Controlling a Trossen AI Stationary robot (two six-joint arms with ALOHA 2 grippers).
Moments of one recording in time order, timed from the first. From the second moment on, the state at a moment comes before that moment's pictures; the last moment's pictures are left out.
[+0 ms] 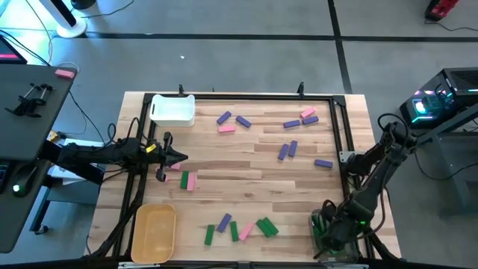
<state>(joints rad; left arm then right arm) -0.06 0.01 0.01 0.01 -0.04 -0.03 0.95 1.49 1.10 -0.91 -0.43 2.07</state>
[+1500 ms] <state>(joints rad) -0.06 0.01 0.01 0.01 -0.04 -0.03 0.55 2.00 1.66 -0.94 -0.18 1.25</state>
